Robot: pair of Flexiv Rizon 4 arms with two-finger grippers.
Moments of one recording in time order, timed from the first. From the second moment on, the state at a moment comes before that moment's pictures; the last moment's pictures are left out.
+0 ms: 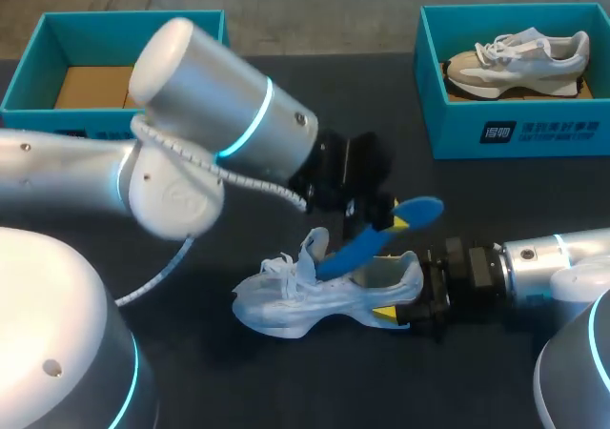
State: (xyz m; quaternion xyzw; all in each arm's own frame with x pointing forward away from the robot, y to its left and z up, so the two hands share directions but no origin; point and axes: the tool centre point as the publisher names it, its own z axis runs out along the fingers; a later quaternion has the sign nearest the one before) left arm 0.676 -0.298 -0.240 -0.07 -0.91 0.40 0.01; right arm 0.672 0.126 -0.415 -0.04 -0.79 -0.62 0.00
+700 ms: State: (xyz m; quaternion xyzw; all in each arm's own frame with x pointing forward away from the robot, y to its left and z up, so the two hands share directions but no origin) left arm 0.667 -0.307 -0.146 -0.09 -0.85 0.49 0.15; right arm 0.672 0.126 -0.415 -0.04 -0.79 -0.62 0.00
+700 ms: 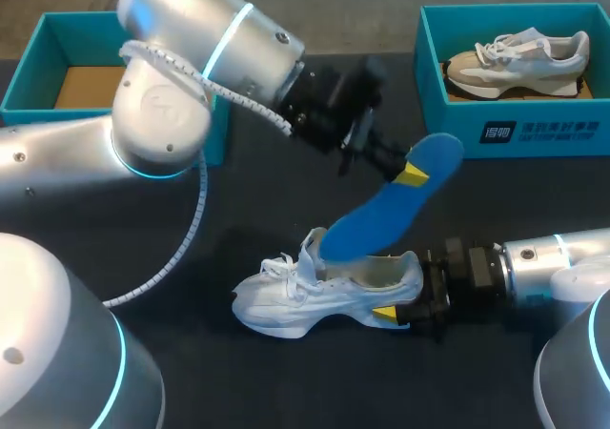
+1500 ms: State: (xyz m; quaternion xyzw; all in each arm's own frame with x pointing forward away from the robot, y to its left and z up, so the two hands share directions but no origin) left arm 0.647 -0.302 -0.091 -0.06 -0.81 0.56 0.18; right arm 0.672 0.126 -0.415 -0.04 -0.79 -0.62 0.00
